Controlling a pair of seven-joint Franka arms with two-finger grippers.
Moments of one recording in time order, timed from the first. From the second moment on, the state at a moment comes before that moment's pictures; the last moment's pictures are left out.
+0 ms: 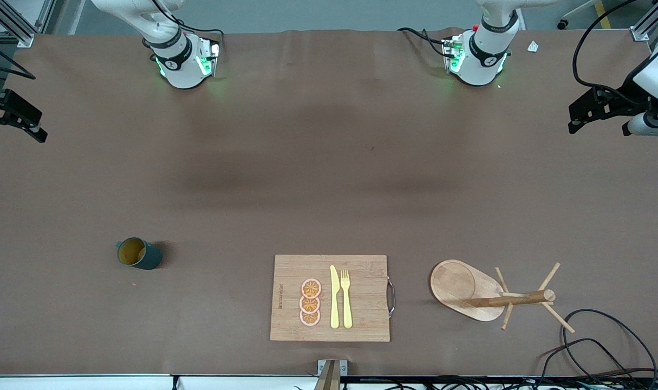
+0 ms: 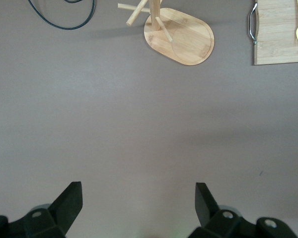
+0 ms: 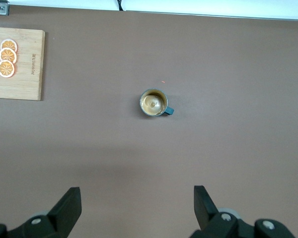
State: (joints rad) left arm 0.04 -0.03 -0.15 -1.51 0.03 1.50 -0.02; right arm 0.05 -0.07 -0.08 -1.55 0.00 1.62 -0.09
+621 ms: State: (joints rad) left arm 0.04 -0.03 -0.15 -1.51 0.03 1.49 -0.02; right arm 0.05 -0.01 -0.08 -1.55 0.01 1.57 -0.09
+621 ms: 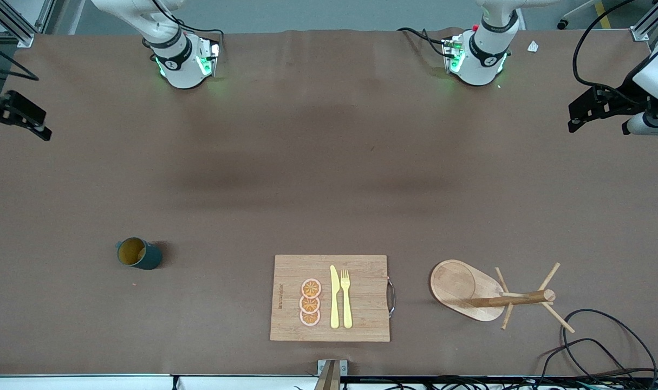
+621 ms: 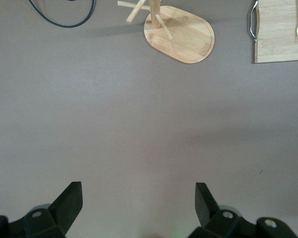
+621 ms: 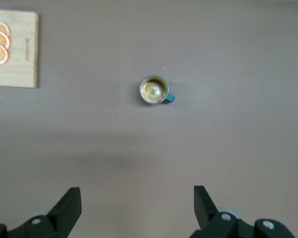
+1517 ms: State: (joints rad) left arm 0.04 -0.02 -0.15 -1.51 0.03 1.49 -0.02; right arm 0.10 0.60 -0.09 -1.55 0.02 2.06 0.09
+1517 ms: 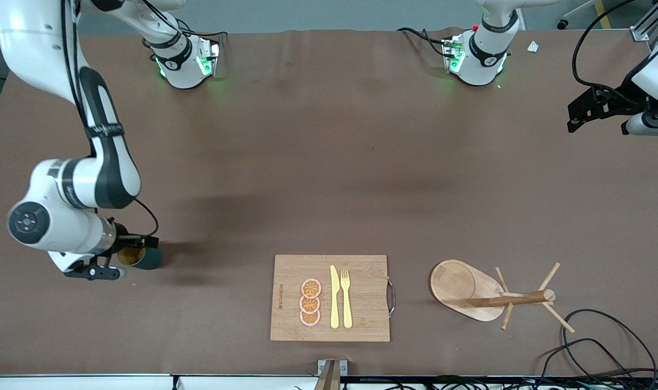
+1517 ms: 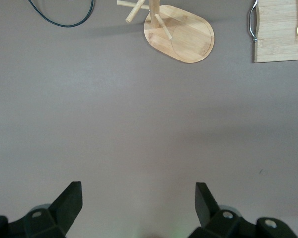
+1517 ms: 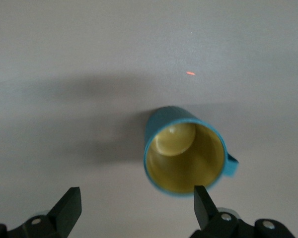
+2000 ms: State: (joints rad) left arm 0.04 -0.02 -0.15 -1.51 0.03 1.49 -0.02; right arm 0.08 0.69 -0.09 -1.54 0.02 2.19 0.10
